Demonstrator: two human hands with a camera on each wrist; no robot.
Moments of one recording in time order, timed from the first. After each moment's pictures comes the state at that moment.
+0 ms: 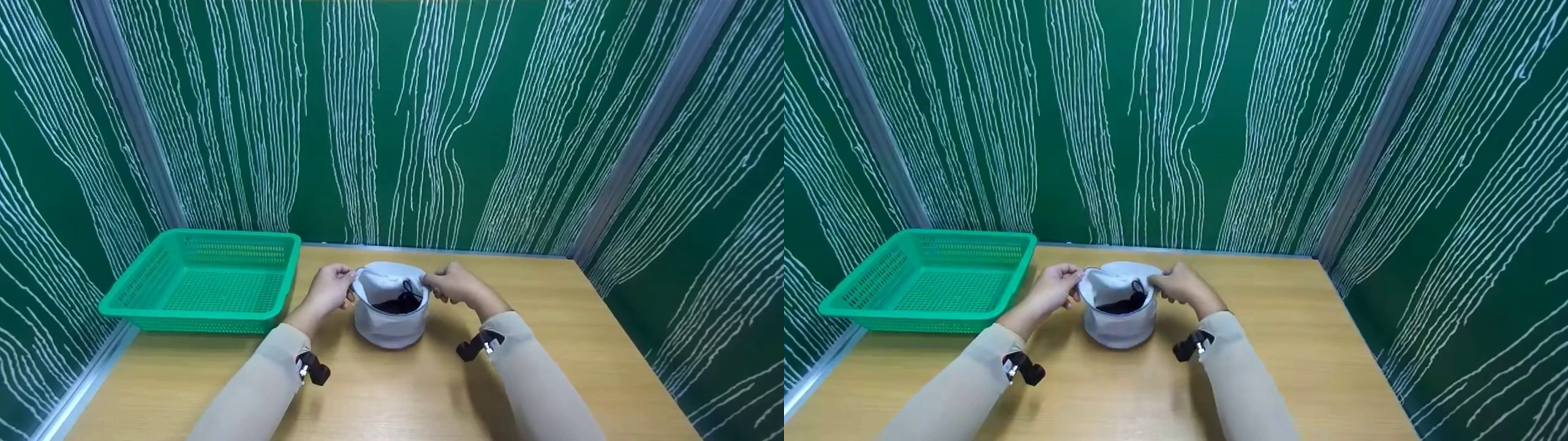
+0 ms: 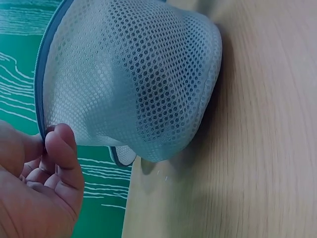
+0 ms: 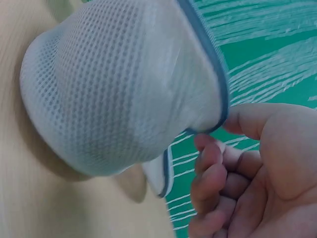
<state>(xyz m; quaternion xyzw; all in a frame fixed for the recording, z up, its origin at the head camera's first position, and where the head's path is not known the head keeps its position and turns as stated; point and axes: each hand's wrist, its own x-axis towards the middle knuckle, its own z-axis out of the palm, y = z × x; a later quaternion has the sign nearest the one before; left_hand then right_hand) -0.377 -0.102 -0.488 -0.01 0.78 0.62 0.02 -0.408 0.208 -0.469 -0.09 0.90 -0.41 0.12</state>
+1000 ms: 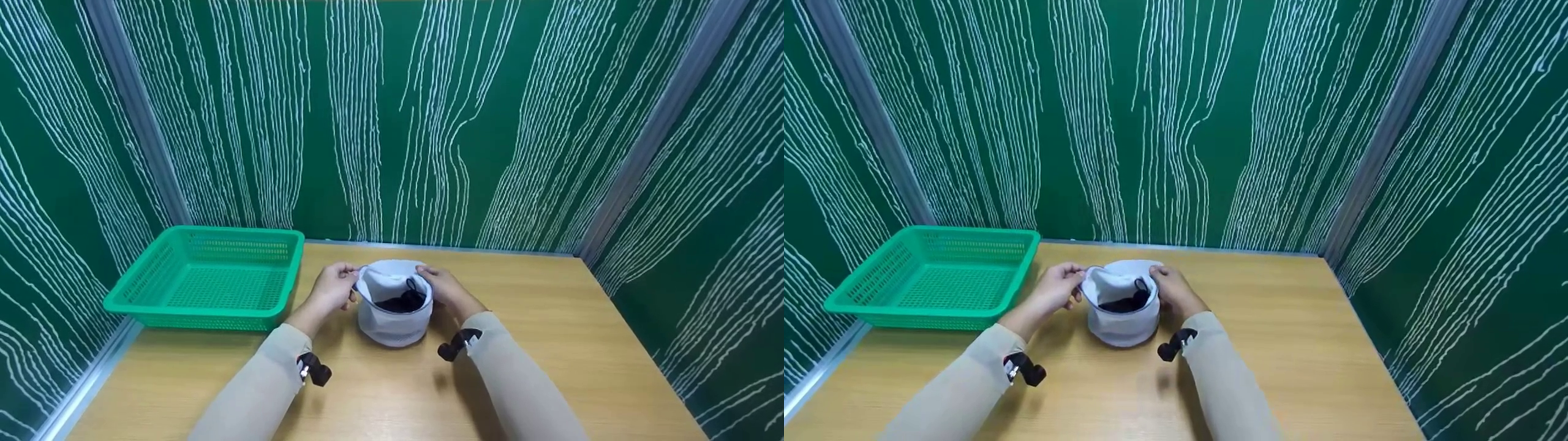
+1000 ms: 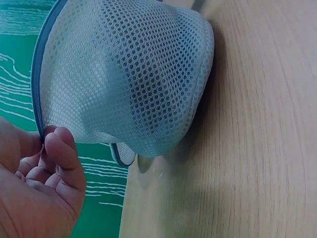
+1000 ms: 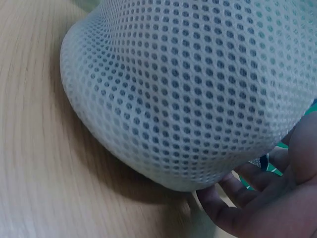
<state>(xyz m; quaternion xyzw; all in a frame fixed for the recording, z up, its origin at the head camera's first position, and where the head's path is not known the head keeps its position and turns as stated) -0.376 -0.104 -0.491 -0.02 0.78 0.62 0.03 -0.437 0.175 -0.524 0.01 0.82 -0.55 0.13</state>
